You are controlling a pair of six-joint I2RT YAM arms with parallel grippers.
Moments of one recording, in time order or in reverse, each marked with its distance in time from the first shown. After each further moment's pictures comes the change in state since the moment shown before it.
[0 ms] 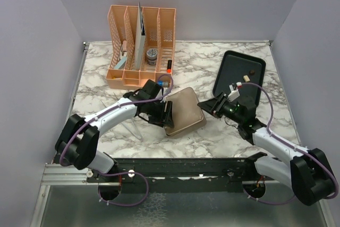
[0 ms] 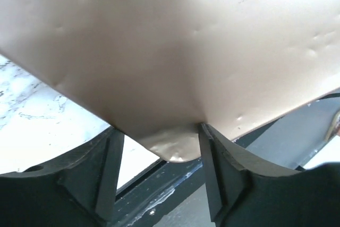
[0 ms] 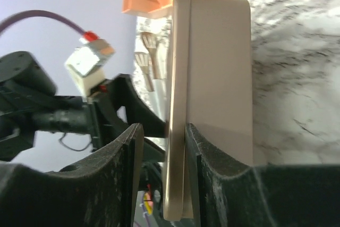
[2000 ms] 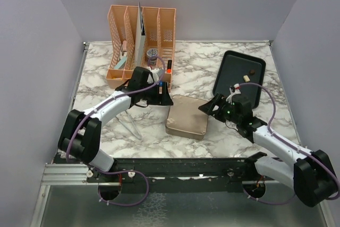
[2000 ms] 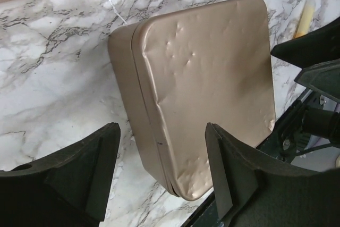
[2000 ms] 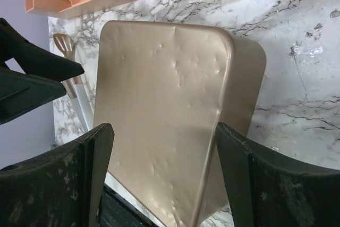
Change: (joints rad) left arm 0.185 0.041 0.035 0.293 0.037 0.109; right arm 0.030 -0.056 0.081 -0.428 0.241 -0.266
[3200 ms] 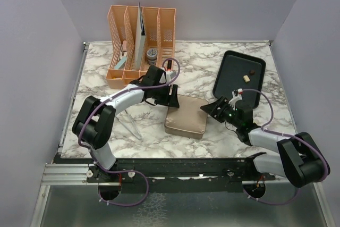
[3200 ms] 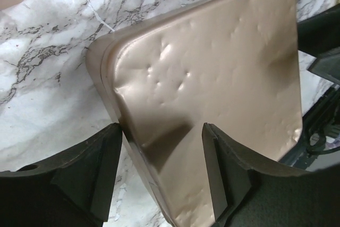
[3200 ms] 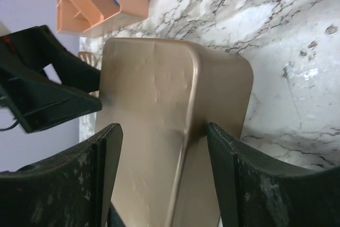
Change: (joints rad) left arm -0.090 0.202 0.154 -0.077 -0.027 0.071; right arm -0.081 0.220 -0.168 0.511 -0.103 0.100
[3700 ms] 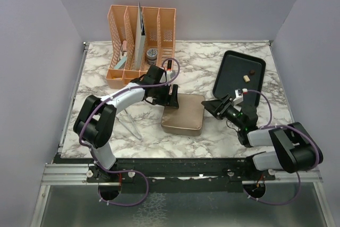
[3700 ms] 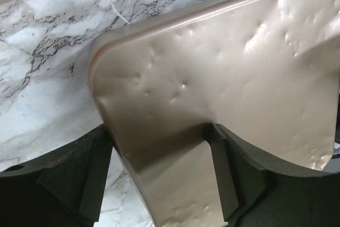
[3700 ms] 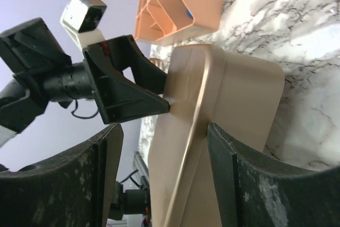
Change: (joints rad) left arm -0.009 0.023 0.031 -0.059 -0.049 0.009; right arm -0.054 0.098 -0.099 0.472 -0.163 0.214
